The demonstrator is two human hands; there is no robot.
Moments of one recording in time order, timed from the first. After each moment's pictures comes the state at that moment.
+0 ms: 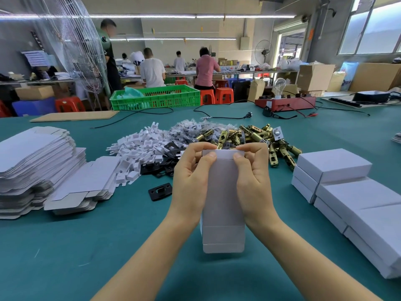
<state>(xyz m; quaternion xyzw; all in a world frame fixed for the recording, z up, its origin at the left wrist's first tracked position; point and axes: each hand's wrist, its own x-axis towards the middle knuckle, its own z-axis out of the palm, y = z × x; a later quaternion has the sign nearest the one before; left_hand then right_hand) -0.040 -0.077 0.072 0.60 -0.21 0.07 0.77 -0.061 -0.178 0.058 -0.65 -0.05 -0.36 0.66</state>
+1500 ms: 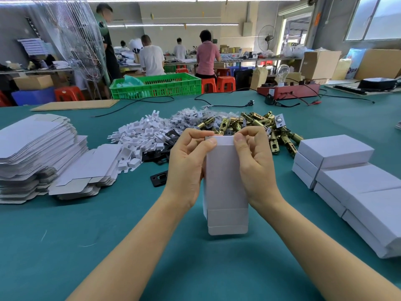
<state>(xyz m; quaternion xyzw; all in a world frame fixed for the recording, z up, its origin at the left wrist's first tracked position) -0.038 -0.067 0.075 0.55 -0.20 0.00 0.81 -0.063 -0.185 0.061 -0.68 -0.07 -0.36 0.63</state>
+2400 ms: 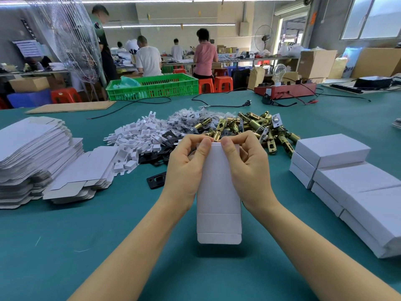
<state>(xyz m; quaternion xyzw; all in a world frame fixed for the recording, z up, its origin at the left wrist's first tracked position) -0.030 -0.072 0.064 0.62 -0.22 0.05 0.76 -0.059 -0.186 0.054 -0.69 -0.07 -0.37 0.62</state>
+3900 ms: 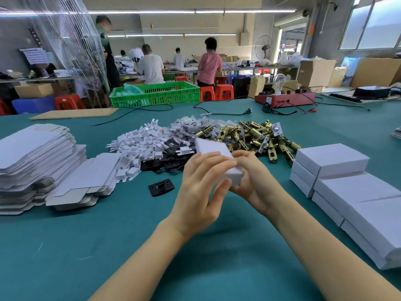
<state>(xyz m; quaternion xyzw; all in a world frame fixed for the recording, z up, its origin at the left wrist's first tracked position) -0.022 -0.070 0.026 0.67 -0.49 0.39 0.38 -0.046 -0.215 0.055 -0.52 0.04 -0.03 0.85</state>
